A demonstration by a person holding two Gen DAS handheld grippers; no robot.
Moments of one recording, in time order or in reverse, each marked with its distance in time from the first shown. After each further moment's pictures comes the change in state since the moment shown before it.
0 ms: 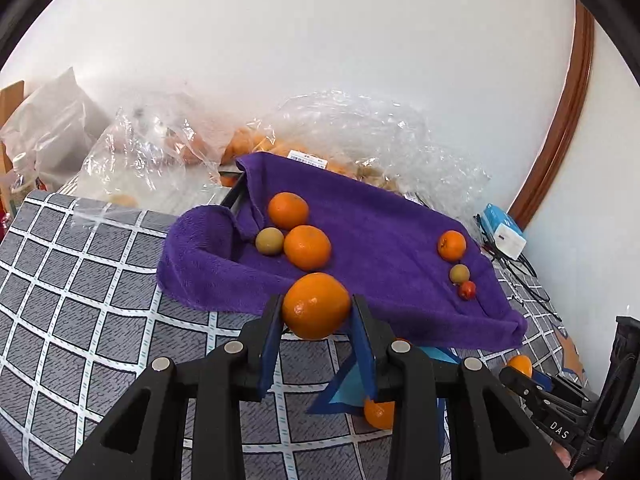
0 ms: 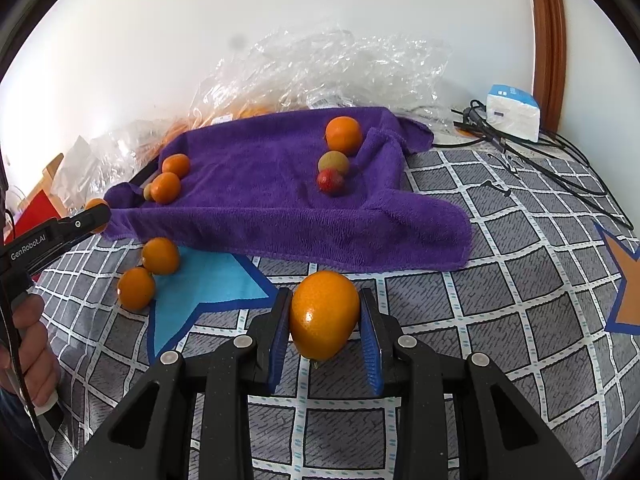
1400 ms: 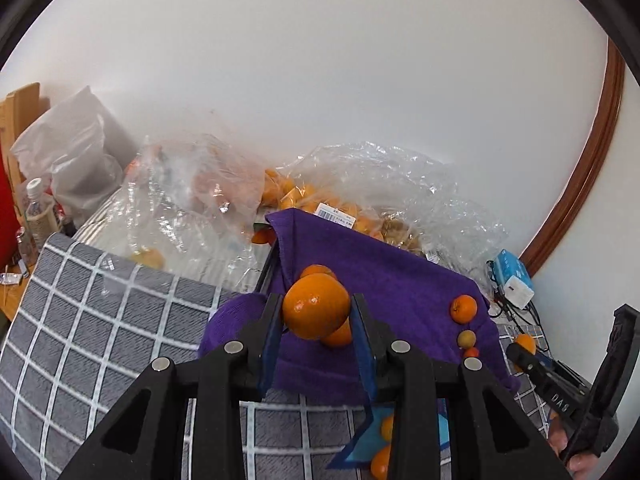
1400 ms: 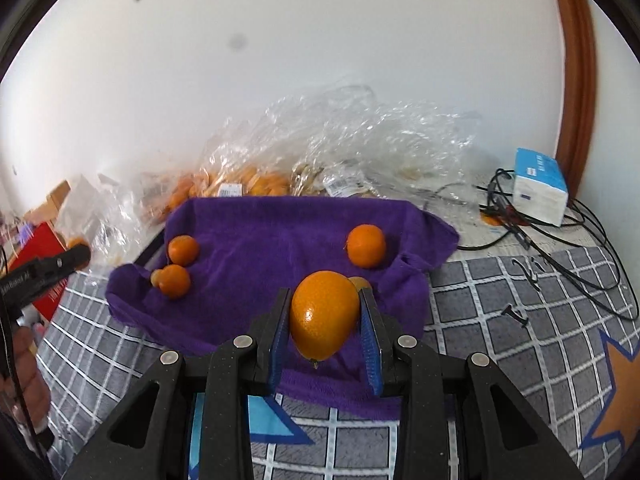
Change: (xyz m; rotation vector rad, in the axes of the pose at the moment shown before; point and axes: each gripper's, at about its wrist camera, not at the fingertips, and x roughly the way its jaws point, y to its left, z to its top) left arm -0.004 0.016 0.067 -0.072 -0.021 0.047; right arm 0.014 0.018 0.095 -0.041 -0.075 0.020
